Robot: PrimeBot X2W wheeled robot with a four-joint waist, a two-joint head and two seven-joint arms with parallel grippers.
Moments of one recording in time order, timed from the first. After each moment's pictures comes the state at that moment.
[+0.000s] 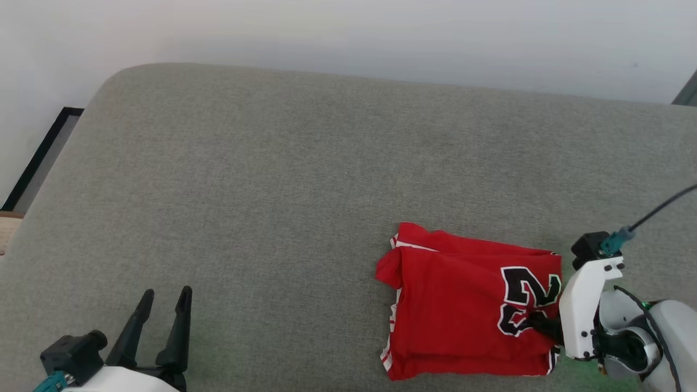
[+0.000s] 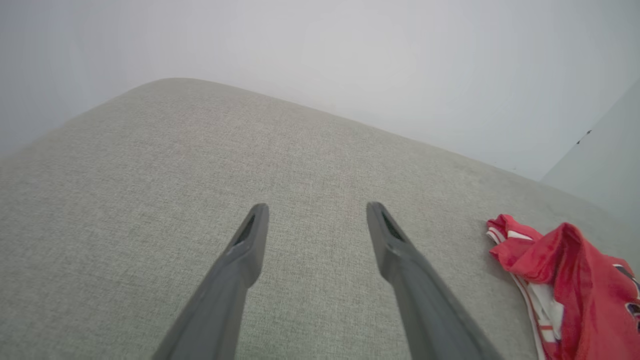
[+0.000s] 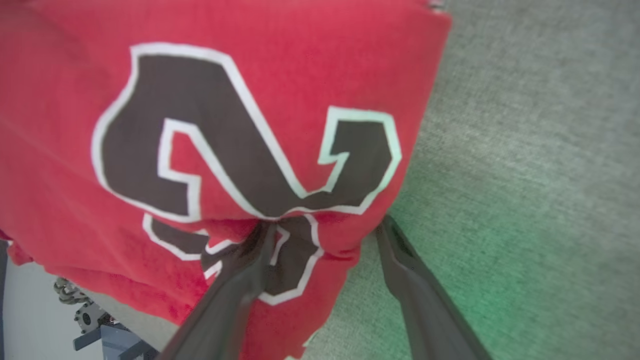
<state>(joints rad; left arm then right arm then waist) 0.04 0.35 -0.16 0.19 -0.65 -0.13 -0.26 -0.35 -0.45 0.41 0.48 0.80 0.13 0.71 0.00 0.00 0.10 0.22</state>
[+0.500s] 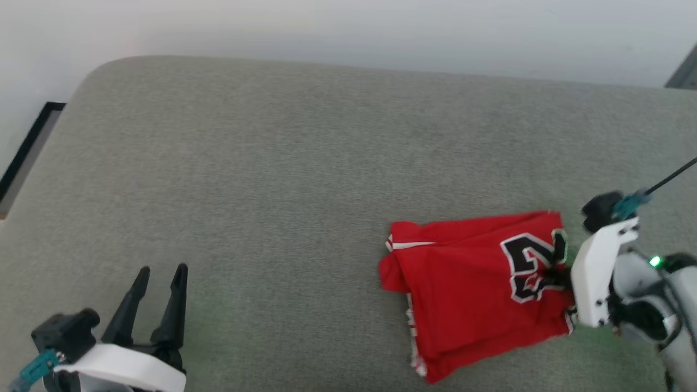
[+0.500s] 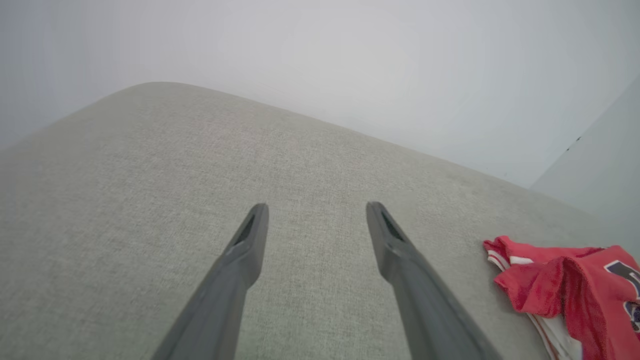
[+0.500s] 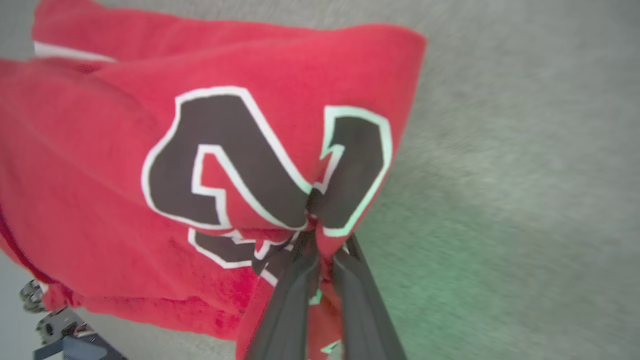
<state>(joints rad) 0.00 0.36 -0.18 0.20 -0.69 -0.13 -0.26 -0.42 -0.50 0.42 0.41 0.77 0.13 0.71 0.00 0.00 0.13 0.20</state>
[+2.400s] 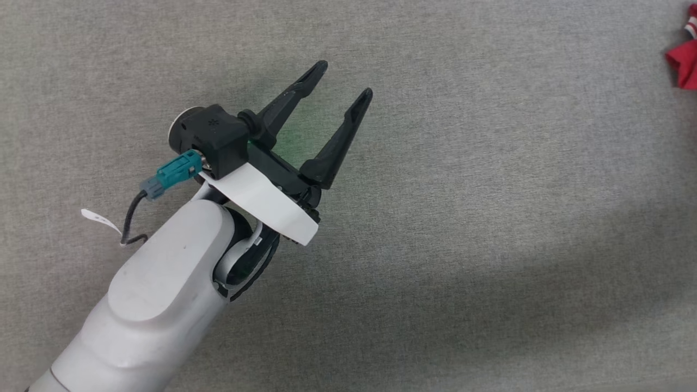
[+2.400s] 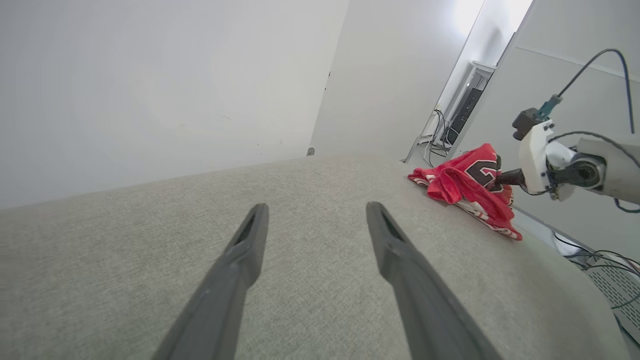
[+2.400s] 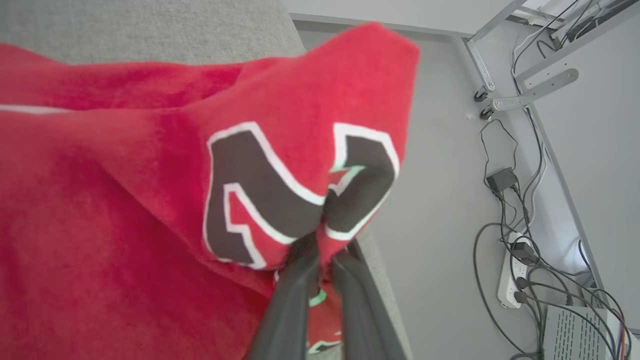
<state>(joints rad) -0.75 0.36 -0.72 0.22 -0.69 -0.13 -0.26 -1.00 -0.52 -0.36 1.00 -0.16 0.13 0.31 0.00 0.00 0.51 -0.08</state>
